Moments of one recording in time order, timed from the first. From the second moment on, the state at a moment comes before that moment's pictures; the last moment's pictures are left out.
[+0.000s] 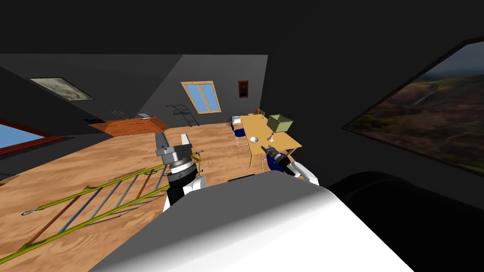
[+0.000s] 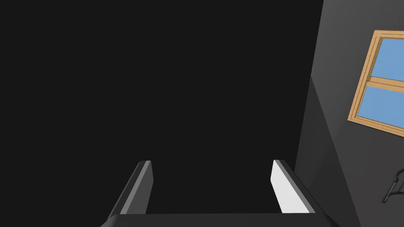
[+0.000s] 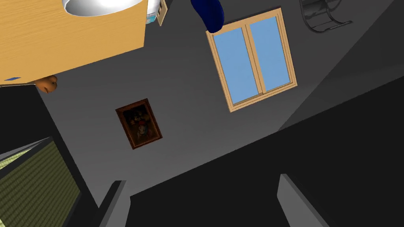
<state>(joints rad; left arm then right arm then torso) 0.49 -0.03 -0.02 -2.34 -0.05 -0.55 0.09 0.53 -0.52 0.00 -1.88 0.79 -0.23 0.01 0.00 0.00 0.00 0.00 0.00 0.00</state>
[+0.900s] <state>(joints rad) 0.49 -0.03 -0.02 -2.34 -0.05 -0.55 0.09 0.56 -0.68 0.02 -1.72 1.01 -0.15 0.08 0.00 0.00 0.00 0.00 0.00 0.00</state>
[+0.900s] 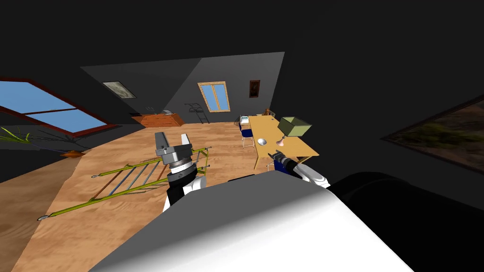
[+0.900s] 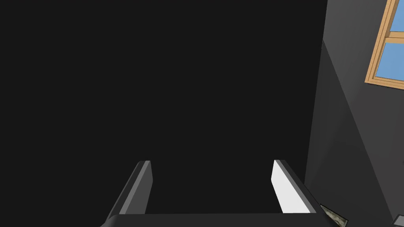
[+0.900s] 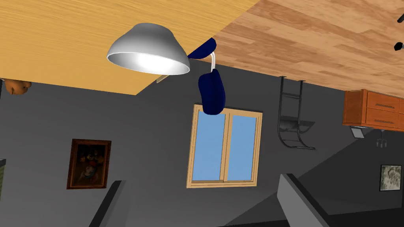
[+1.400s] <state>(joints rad) 0.49 -0.03 -0.02 -2.34 -0.05 -0.55 0.09 0.58 -0.77 0.04 -1.60 1.13 -0.11 0.15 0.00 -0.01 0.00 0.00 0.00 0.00</state>
